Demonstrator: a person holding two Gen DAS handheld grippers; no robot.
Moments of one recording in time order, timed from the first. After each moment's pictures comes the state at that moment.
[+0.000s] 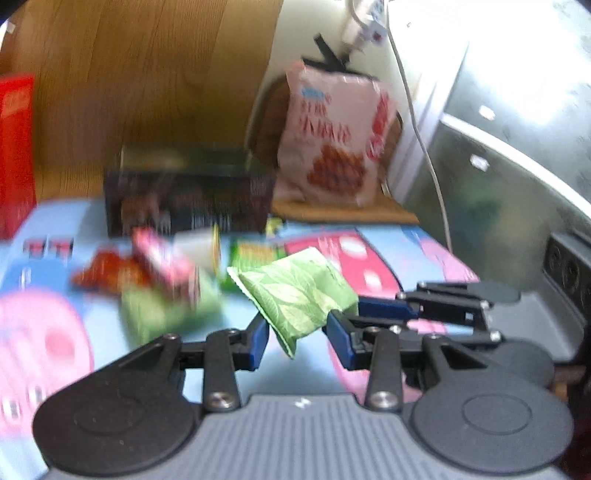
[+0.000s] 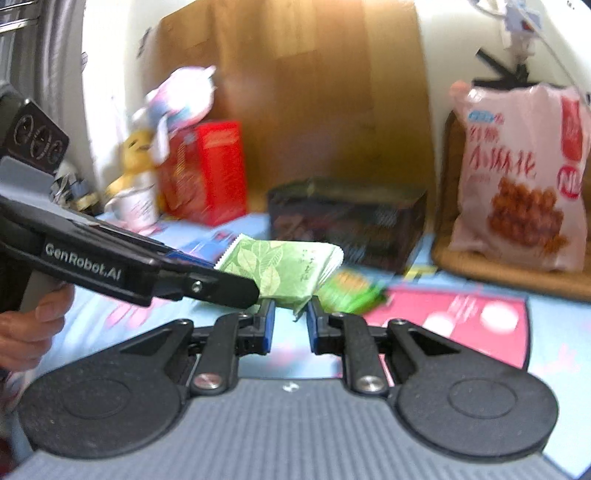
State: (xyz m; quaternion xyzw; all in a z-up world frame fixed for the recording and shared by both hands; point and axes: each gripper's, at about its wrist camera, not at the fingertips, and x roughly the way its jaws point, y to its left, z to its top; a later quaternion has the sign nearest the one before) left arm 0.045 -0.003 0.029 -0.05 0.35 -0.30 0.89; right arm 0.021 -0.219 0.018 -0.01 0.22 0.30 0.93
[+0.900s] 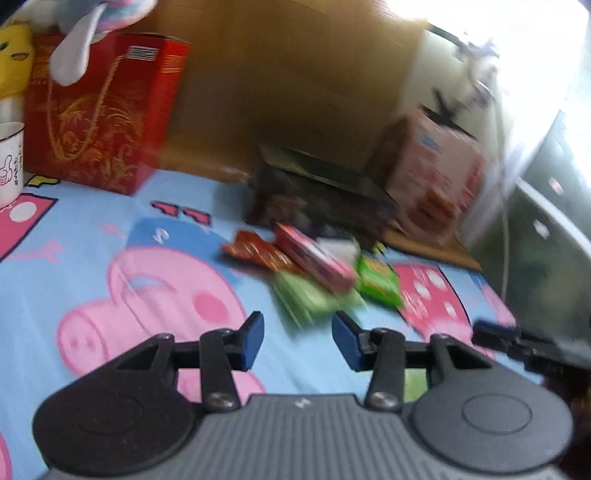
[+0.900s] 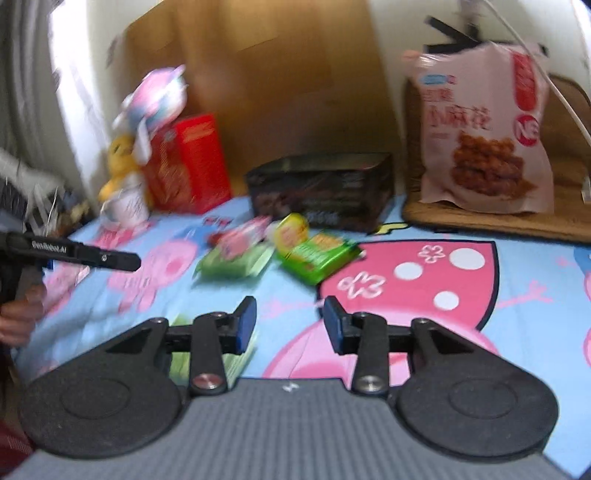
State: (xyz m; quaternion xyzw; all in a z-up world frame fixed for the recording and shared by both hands) left arm 0.062 0.107 0.036 -0.15 0.35 -0.18 0.91; right arm 0.011 -0.252 0.026 0.06 0.27 0.25 0.93
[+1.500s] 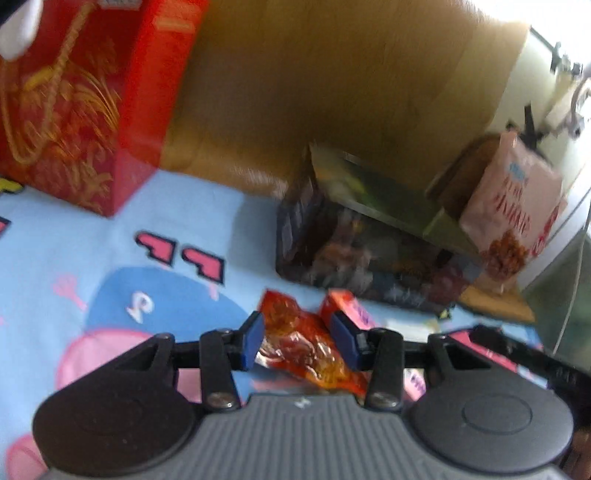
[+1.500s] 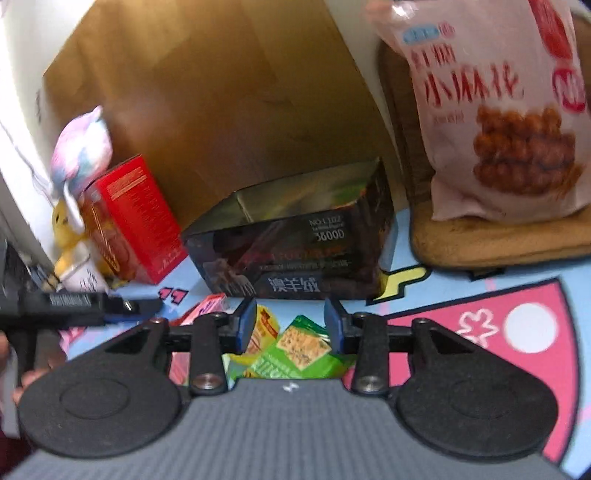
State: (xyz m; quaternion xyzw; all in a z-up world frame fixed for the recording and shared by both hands) left arm 0.186 0.085 0.000 -0.16 0.39 -0.14 0.89; right arm 0.141 -0.224 0.011 0.16 0.29 0.22 0.92
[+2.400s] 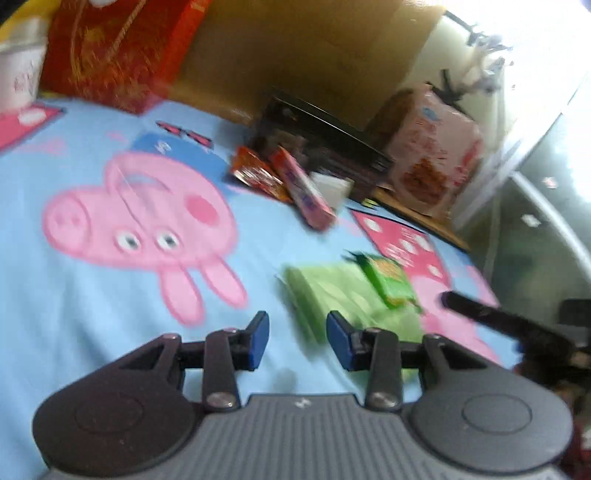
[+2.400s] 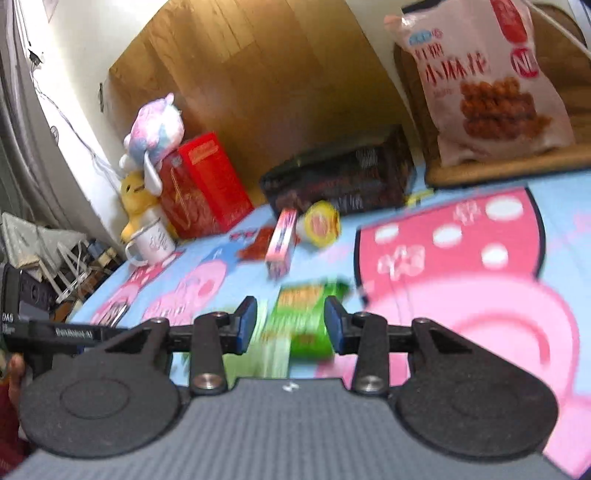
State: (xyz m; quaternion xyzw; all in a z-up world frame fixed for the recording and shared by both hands) left arm 0.002 0.094 -0.004 -0.21 0.39 -0.21 0.87; right arm 0.000 -0.245 0.008 0.17 0.29 0.28 0.90
